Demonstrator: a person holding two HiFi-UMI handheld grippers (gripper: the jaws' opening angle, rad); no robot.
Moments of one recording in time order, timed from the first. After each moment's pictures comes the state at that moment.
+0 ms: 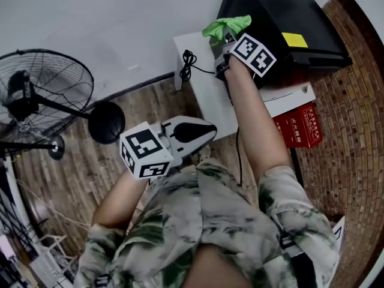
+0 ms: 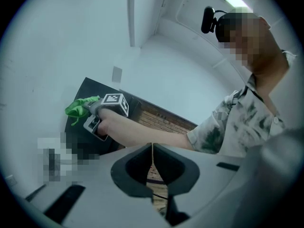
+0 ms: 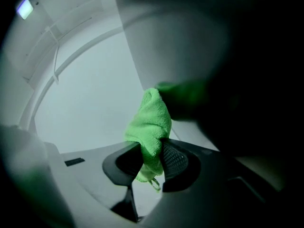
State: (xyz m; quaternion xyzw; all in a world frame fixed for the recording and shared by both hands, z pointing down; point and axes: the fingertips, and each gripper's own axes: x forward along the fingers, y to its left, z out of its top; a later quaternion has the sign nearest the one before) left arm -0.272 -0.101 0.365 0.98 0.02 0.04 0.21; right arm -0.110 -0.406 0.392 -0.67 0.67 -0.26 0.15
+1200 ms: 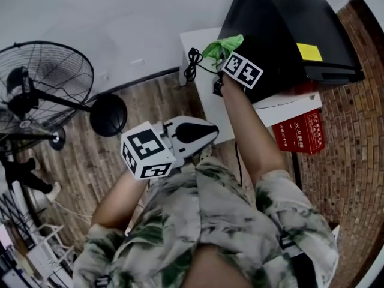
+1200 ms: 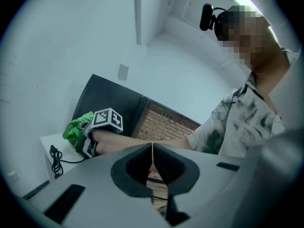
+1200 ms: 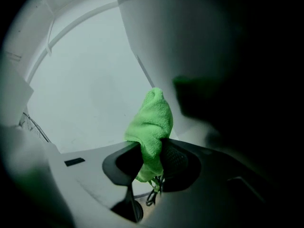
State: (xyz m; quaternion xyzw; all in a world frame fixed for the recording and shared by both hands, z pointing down) left arm -0.264 -0.136 0.382 0.97 0.00 0.05 0.23; right arm -0.121 -0.420 0.518 -0.69 0.66 -0.30 0.03
